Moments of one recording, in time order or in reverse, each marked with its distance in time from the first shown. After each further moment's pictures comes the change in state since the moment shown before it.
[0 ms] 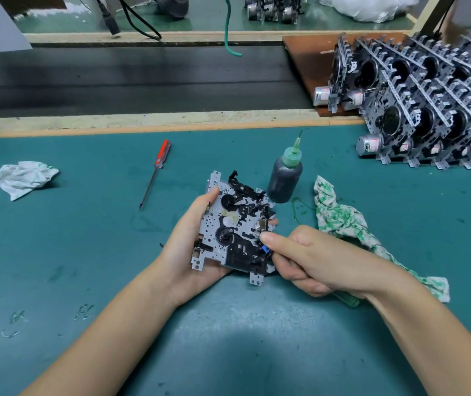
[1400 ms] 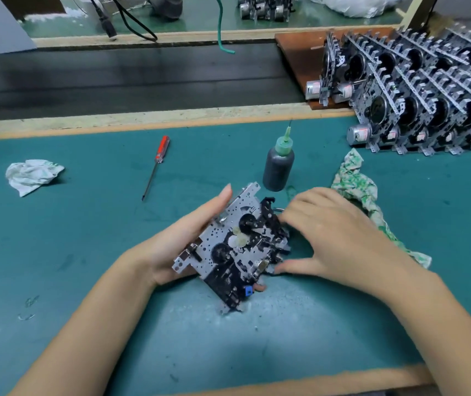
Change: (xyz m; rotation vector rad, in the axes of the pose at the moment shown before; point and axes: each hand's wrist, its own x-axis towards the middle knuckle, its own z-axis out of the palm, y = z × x) left_hand -0.025 0.019 0.004 0.408 -0.116 -0.224; right_hand -0.021 0.015 -0.004 -1.221 0.616 -0.529
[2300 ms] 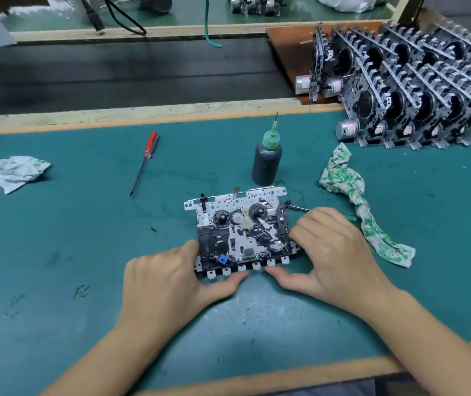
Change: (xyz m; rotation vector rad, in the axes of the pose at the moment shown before) left_hand -0.017 -0.062 0.024 1.563 1.053 0.670; right_hand -0.034 -0.006 0.032 0.036 0.346 0.066
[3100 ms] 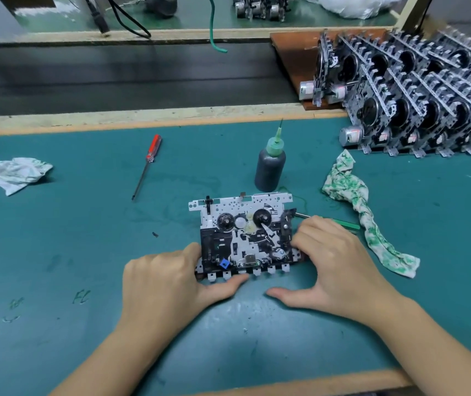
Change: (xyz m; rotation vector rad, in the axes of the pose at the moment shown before) left_hand 0.005 -0.003 0.003 0.042 -0.005 -0.014; right_hand 0.001 0.002 -0.004 0.128 -0.148 0.049
